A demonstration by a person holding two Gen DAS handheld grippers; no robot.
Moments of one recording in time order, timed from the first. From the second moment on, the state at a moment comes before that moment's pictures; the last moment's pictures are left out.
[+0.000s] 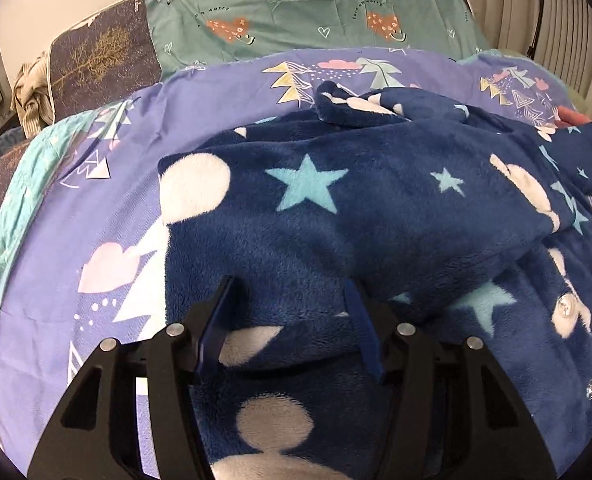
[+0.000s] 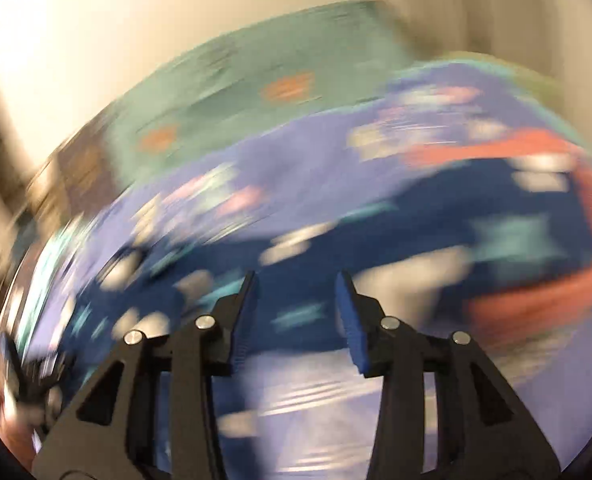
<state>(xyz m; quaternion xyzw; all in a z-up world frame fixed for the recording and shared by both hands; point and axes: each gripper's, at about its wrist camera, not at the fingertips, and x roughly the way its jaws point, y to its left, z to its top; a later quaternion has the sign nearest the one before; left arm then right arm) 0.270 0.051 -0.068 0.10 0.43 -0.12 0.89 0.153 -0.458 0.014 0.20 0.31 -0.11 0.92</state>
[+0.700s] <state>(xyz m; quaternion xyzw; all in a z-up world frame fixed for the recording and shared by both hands) 0.269 0.047 -0.071 0.11 0.42 -0.11 0.90 0.064 -0.632 -0.028 0.44 0.25 -0.22 0.83</state>
